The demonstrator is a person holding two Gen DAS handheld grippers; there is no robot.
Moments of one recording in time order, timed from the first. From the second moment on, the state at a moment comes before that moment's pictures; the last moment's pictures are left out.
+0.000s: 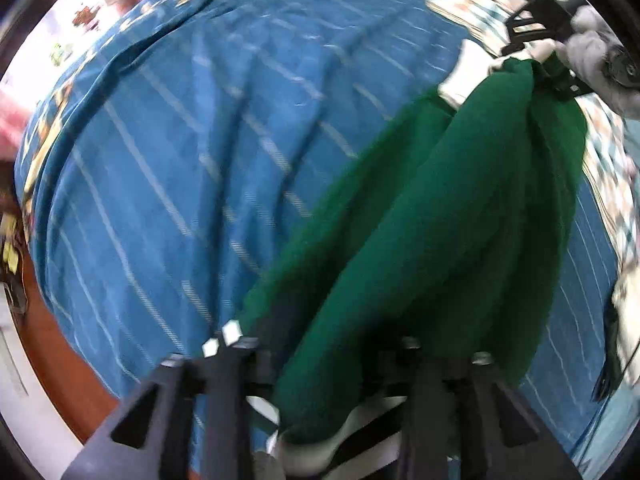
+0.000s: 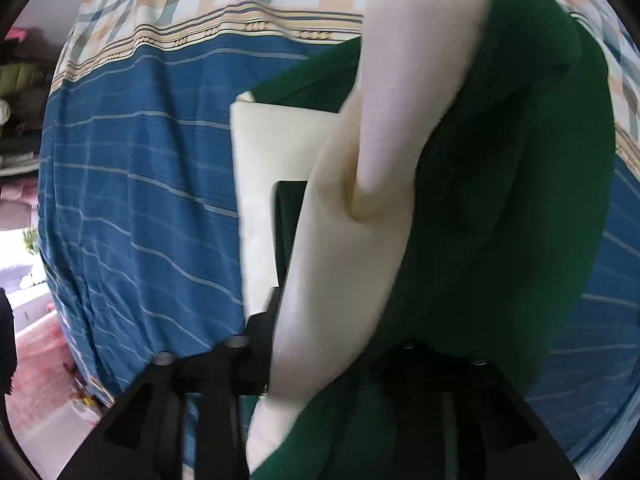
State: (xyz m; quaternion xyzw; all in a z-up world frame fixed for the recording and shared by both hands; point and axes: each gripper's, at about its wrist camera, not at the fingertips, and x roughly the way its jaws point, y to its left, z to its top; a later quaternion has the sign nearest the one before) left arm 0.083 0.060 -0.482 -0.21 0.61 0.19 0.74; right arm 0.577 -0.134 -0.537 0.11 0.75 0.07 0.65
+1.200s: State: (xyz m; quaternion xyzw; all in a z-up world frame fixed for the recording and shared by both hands) left arm -0.041 0.039 -0.474 -0.47 0.50 0.21 0.69; right arm 0.528 -0.394 -0.622 0.34 0.65 0.26 0.63
